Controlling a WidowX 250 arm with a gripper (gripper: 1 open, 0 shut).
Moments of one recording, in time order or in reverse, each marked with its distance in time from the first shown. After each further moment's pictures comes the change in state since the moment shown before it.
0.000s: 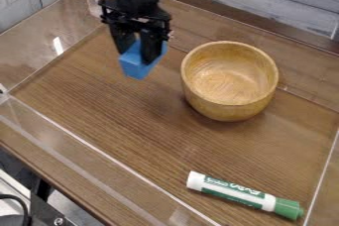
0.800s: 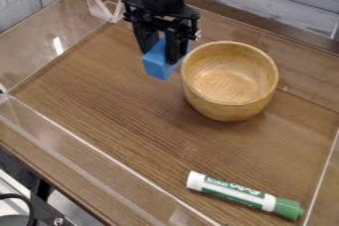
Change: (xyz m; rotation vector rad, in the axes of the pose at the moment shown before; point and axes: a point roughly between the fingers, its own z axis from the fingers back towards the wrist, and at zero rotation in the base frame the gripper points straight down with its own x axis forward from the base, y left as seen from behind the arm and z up) arm 0.005 -0.028 0.009 -0.005 -0.030 -0.023
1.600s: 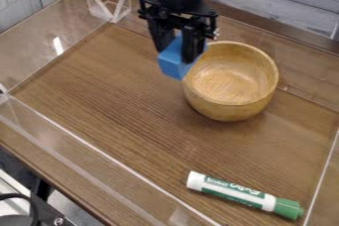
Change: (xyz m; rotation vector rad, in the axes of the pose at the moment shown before) arm 0.005 -0.023 0.006 0.002 -0.037 -0.020
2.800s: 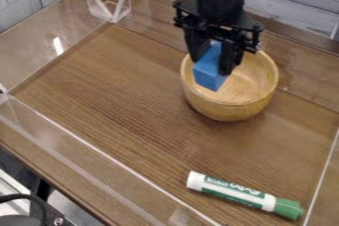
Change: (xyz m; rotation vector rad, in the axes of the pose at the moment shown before) arm 0.007 -0.044 -0.004 0.013 -0.046 -0.060
